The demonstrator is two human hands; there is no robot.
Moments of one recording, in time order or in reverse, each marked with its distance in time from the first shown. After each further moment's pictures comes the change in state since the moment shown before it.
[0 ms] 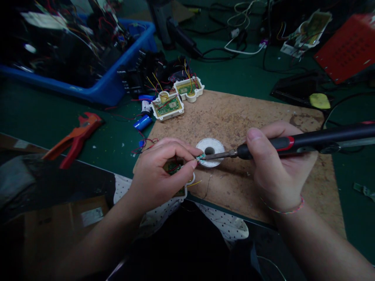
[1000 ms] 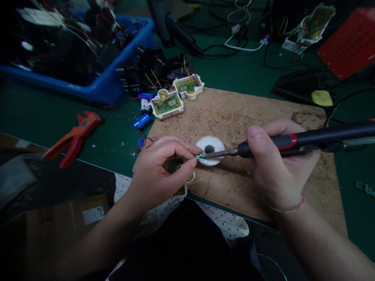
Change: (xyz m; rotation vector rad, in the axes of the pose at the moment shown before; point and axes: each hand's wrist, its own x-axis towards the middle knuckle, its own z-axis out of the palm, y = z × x) left_hand 0.000 0.002 0.002 0.021 0.020 0.009; right_hand 0.001 0.001 0.003 0.028 0.003 -0.044
